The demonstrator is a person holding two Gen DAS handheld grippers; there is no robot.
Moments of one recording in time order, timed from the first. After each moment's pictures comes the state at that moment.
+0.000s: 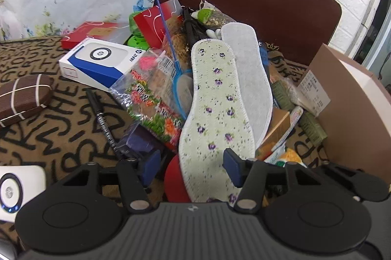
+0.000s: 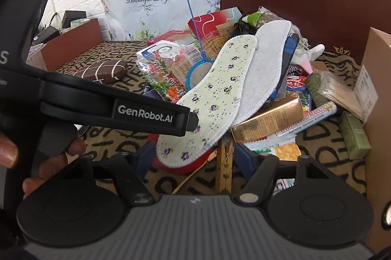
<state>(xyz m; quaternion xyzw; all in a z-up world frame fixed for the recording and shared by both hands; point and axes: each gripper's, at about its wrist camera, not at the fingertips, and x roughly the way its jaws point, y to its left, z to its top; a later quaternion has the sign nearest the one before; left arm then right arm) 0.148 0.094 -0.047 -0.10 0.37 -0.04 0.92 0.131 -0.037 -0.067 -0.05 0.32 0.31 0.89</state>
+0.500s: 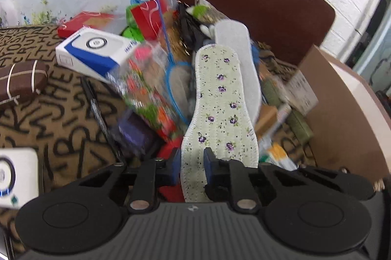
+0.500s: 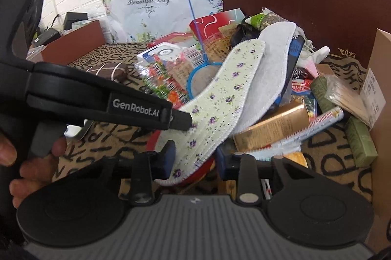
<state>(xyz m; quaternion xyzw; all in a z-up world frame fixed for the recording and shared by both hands) 0.128 0.092 -0.044 -0.12 0.38 -0.06 0.91 0.123 -0.040 -0.067 -0.05 0.32 0.33 0.89</state>
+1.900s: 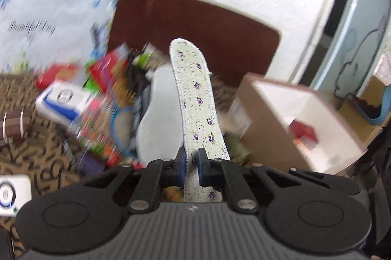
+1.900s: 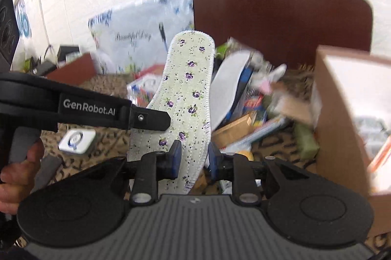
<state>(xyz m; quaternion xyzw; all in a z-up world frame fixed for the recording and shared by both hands) 0.086 0.039 0.037 -0.10 0.29 -0.12 0.94 0.086 -0.109 -0.009 0.00 0.25 0.28 0.93</state>
